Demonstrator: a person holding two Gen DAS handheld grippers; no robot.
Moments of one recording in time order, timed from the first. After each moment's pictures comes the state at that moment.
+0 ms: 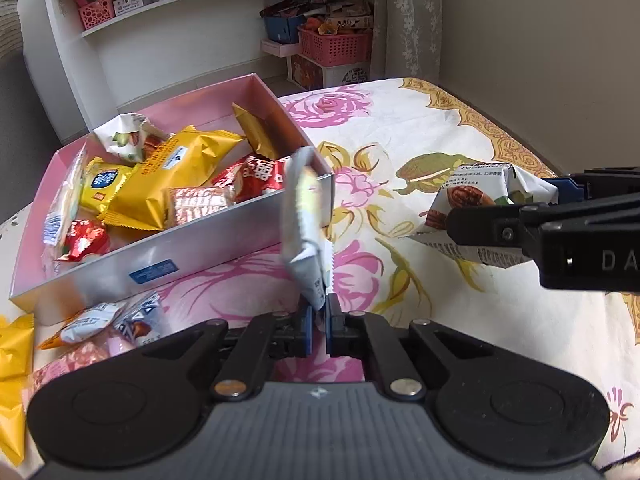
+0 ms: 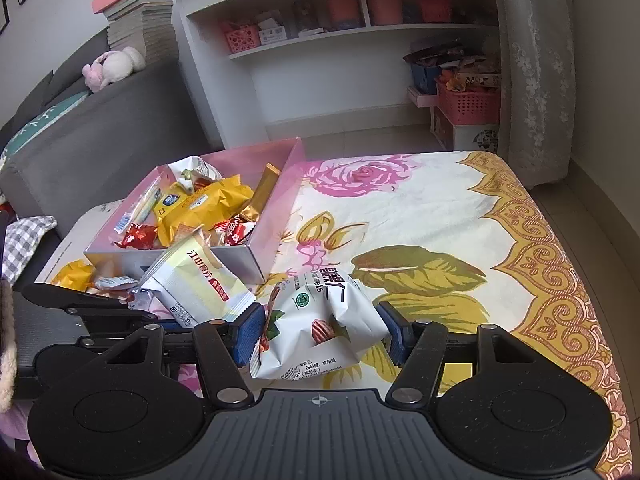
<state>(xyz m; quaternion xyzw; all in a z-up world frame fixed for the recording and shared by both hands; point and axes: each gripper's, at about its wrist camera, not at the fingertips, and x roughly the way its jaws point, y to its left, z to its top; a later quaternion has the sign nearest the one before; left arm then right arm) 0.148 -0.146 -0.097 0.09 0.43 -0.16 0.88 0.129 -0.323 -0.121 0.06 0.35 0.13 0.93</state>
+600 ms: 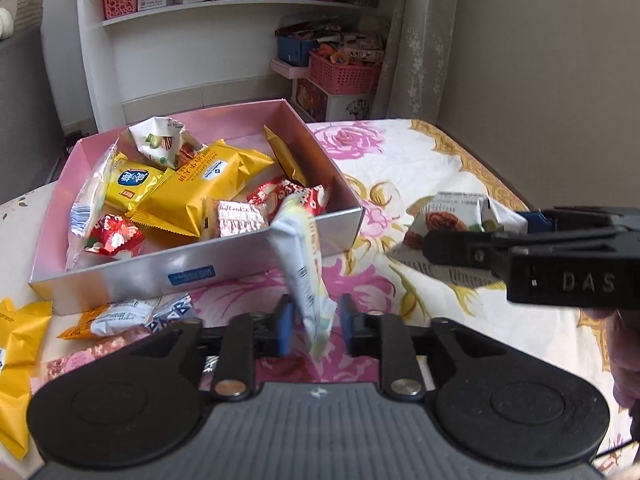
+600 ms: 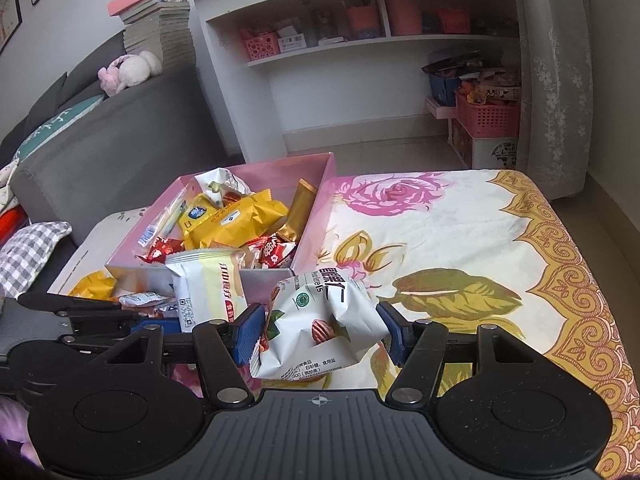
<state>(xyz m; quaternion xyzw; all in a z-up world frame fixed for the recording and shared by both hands) 0.150 -0.113 -0.080 0.02 0.41 -0.18 0.90 0.136 -0.297 -0.111 0.05 0.33 0.15 0.93</state>
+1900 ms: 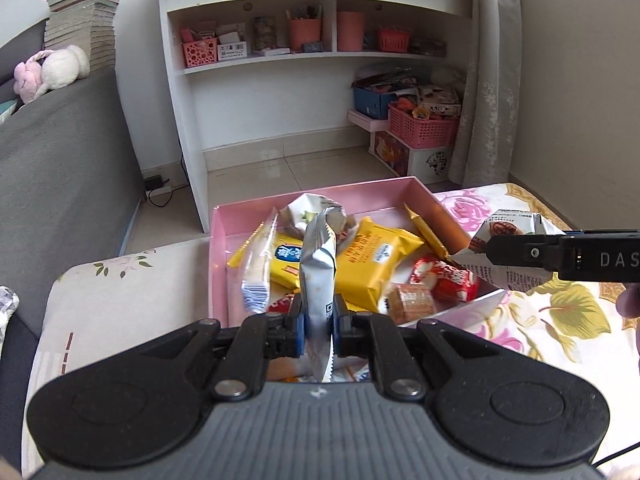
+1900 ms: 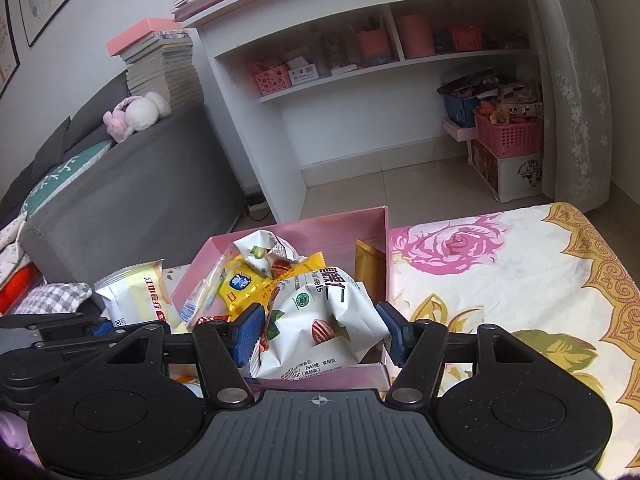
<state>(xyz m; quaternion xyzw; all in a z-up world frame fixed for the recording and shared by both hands) 0.172 -0.027 -0.042 0.05 0.34 -0.09 0.94 0.178 -0.239 -0.086 0.11 0.30 0.15 0.94</state>
